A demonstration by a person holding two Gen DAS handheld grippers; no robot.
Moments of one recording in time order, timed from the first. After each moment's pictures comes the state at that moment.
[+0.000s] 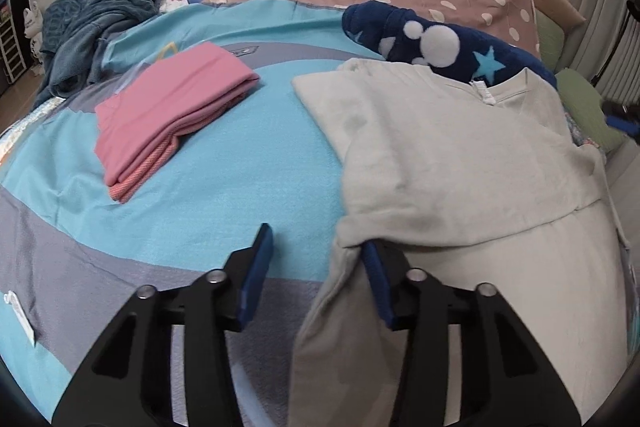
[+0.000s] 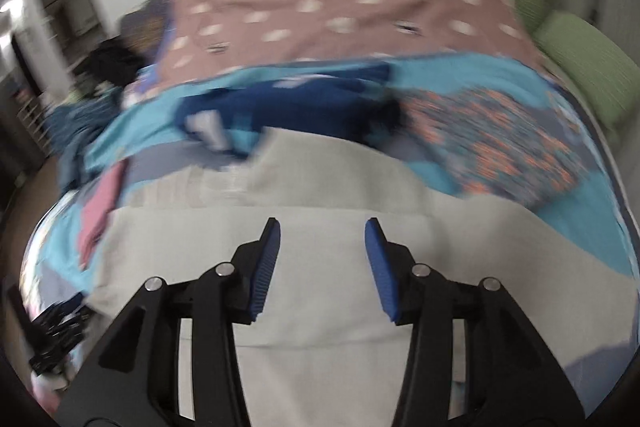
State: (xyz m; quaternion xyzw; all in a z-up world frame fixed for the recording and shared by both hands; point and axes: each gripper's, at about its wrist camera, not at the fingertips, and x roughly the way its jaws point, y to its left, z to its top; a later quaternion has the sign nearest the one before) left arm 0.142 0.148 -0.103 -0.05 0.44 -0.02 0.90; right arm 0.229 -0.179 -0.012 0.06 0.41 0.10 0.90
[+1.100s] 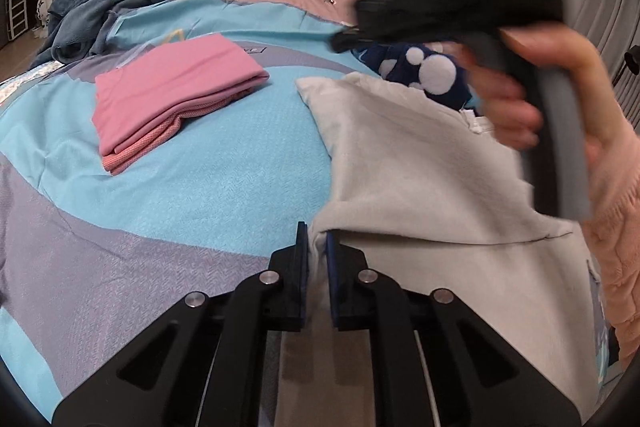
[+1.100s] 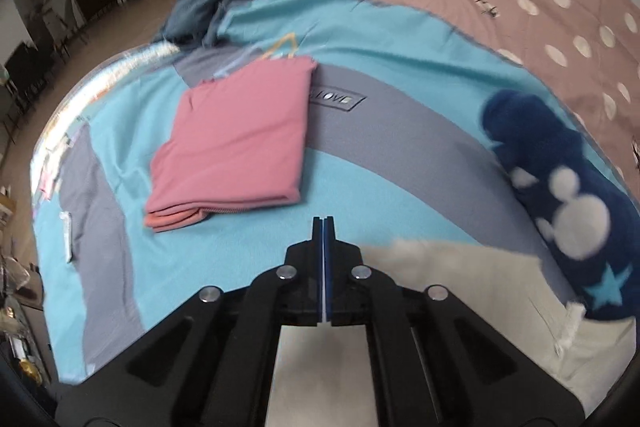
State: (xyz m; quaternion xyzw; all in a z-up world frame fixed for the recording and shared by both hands) left arm 0.116 0.165 -0.102 -0.14 0.40 -0.04 0.90; right arm 0.310 0.112 -0.044 -0.11 0.45 0.30 0.83
